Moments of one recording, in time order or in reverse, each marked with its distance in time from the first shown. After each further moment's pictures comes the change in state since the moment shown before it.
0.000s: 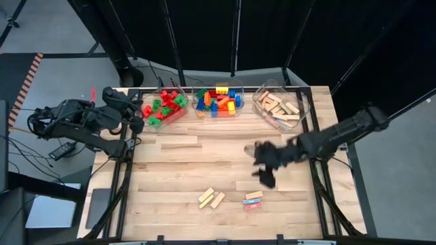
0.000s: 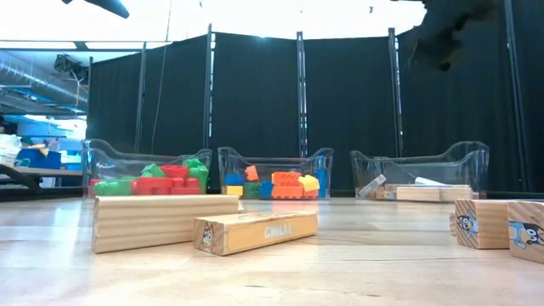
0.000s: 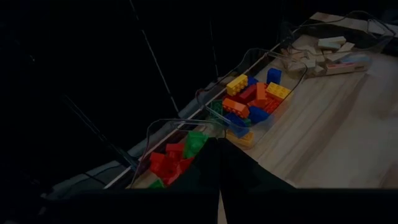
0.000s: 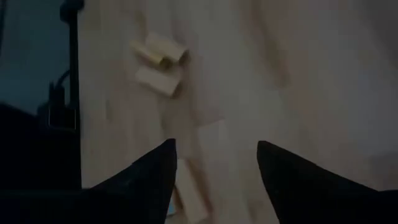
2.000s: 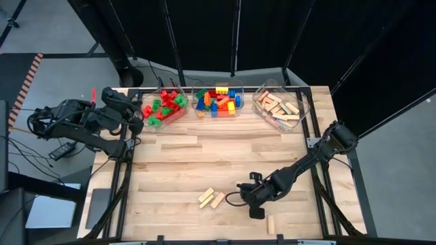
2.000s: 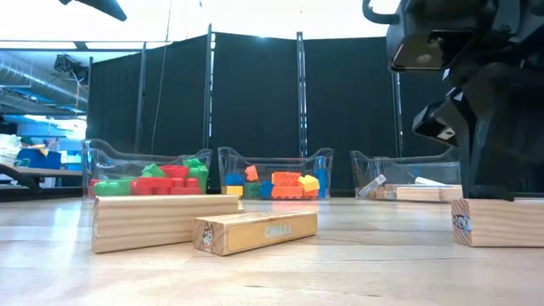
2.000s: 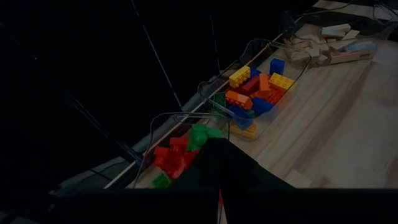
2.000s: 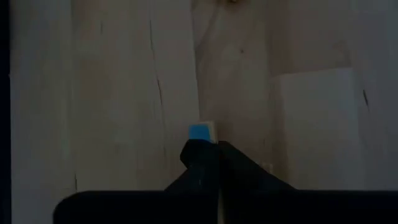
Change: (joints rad) left arm 0.000 0.000 0.000 -0.041 0.010 0.000; right arm 0.237 0.556 0.065 0.223 0.006 0.027
